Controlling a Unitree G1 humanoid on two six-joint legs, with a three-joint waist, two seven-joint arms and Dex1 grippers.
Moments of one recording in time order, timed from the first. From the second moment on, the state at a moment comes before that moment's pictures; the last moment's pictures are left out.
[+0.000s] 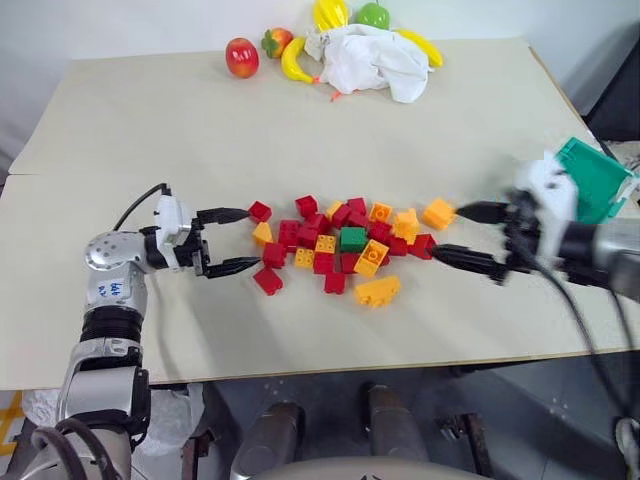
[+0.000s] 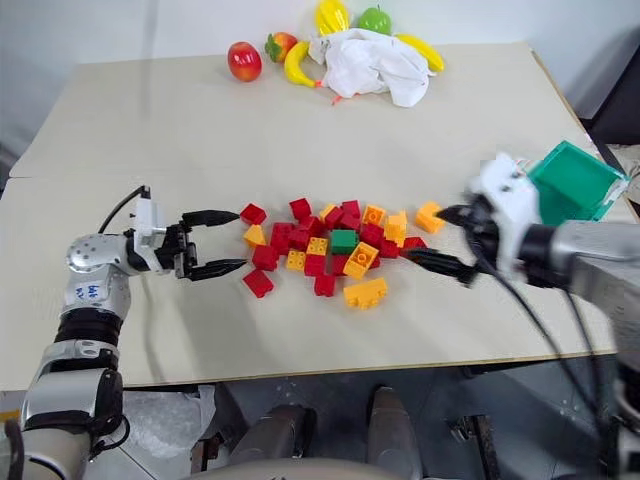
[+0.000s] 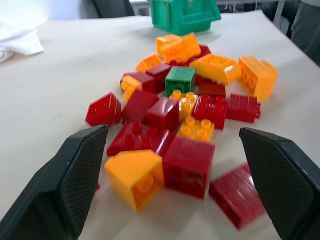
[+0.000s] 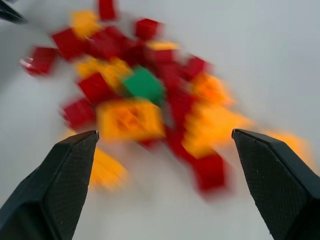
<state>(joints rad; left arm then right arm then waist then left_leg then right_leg) -0.65 0.54 0.14 0.72 -0.35 -0.28 -1.43 -0.56 -0.83 -0.09 -0.52 0.71 1.26 0.66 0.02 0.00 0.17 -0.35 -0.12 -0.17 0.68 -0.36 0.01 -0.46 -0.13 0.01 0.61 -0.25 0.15</state>
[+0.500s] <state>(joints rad) -0.59 0.53 0.15 0.65 -0.36 -0.29 -1.41 -0.89 -0.58 0.41 -0.06 0.46 1.21 0.62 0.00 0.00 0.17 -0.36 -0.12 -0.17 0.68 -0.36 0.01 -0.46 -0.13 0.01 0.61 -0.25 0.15</state>
